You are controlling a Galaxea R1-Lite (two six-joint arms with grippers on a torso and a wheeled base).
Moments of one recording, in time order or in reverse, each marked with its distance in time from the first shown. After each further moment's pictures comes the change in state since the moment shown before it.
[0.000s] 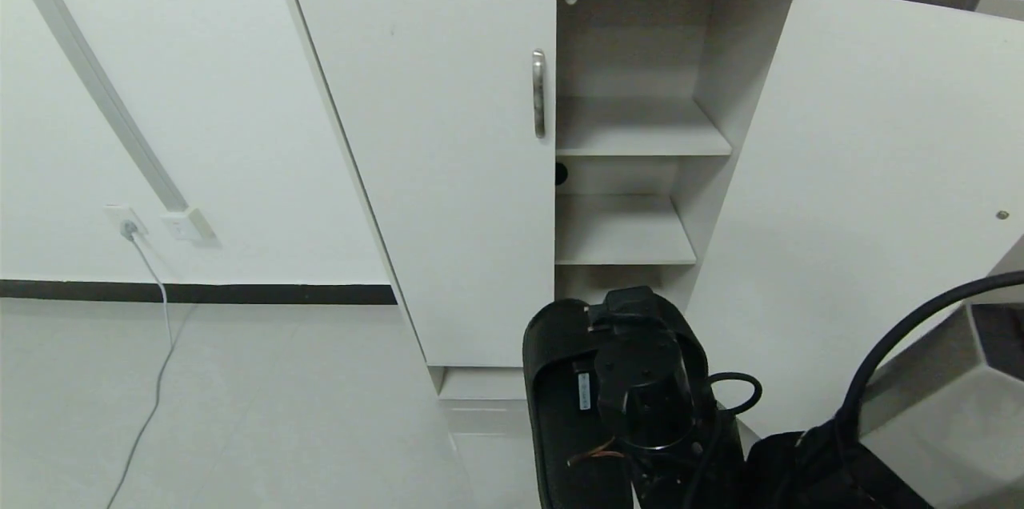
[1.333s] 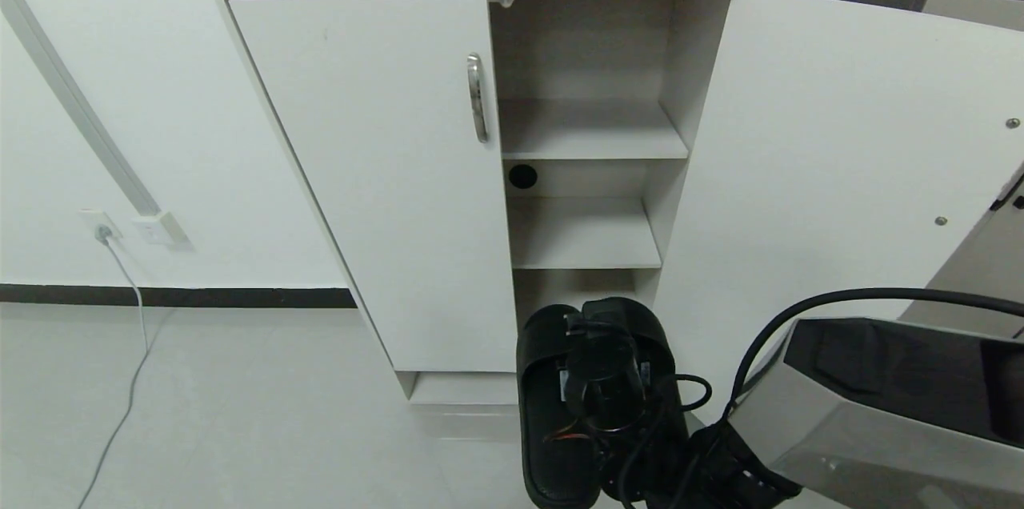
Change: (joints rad) left arm 0.000 0.000 0.000 -0.002 0.002 -0.009; right arm -0.044 0.219 -0.143 -0.096 0.014 -0.013
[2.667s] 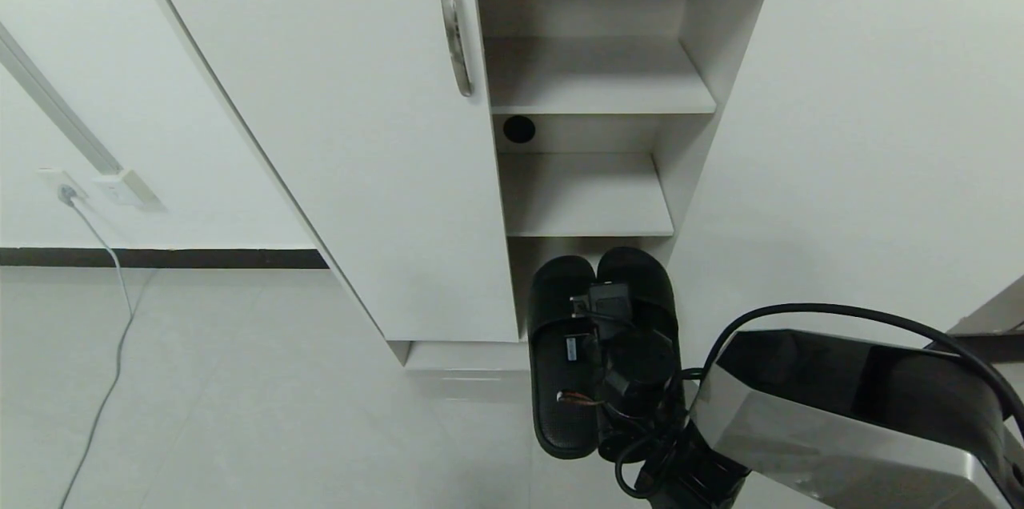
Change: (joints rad) left arm 0.000 0.000 0.000 0.000 0.002 0.000; right arm -0.072 0.161 -0.057 -0.545 0.008 -0.359
